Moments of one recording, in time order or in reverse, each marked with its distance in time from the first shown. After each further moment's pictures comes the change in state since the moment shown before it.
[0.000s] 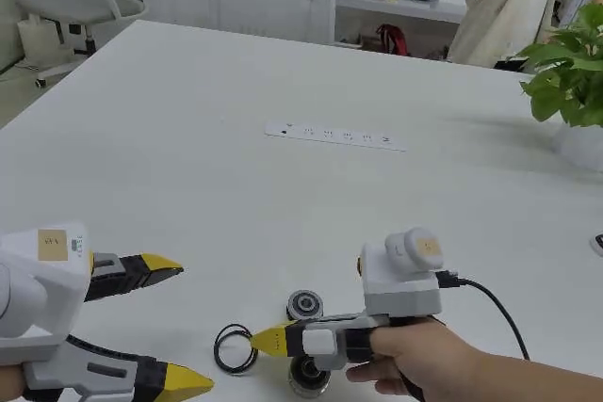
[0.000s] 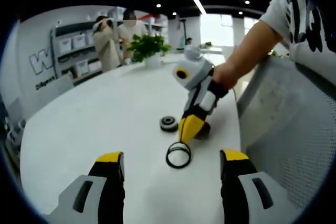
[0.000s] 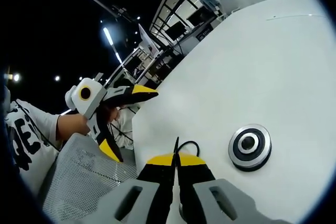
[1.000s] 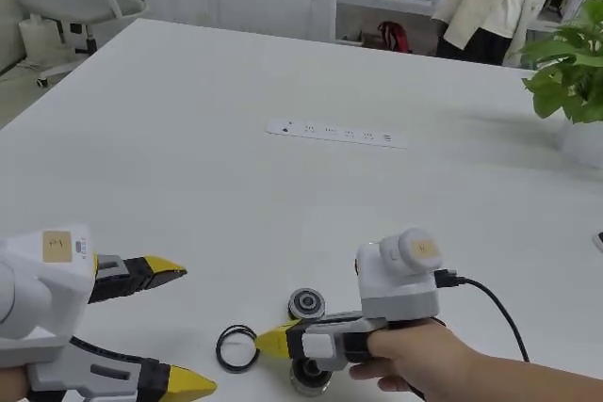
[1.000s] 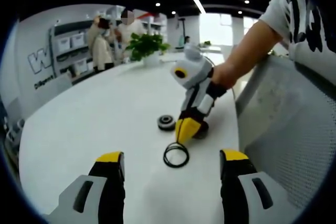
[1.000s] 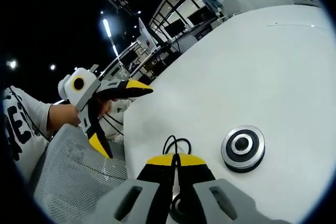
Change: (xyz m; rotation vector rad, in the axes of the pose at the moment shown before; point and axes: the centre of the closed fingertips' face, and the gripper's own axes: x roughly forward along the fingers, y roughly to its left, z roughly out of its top) left arm 0.001 -0.003 -0.002 -0.003 0.011 -0.011; right arm 0.001 -0.010 -0.004 -0.077 0.024 -0.068
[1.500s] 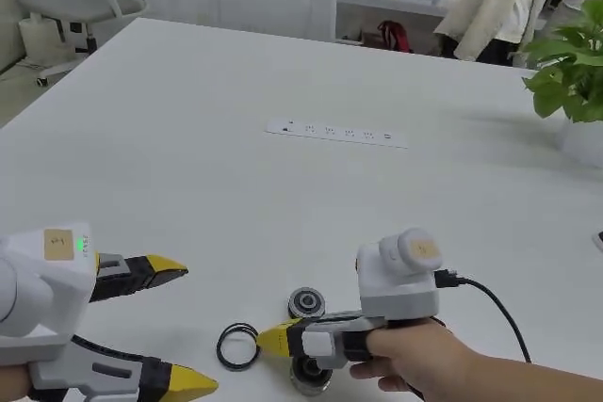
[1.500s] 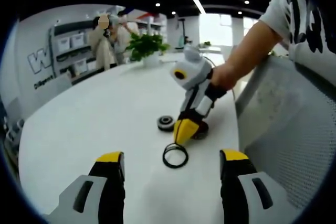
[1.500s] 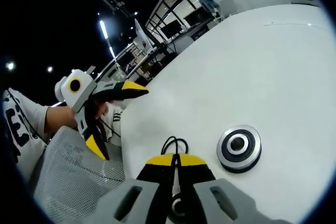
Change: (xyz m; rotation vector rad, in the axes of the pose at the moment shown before) left arm 0.001 0.000 0.001 -0.001 -0.003 -0.002; right arm 0.000 -0.005 0.001 0.017 -0.010 -0.022
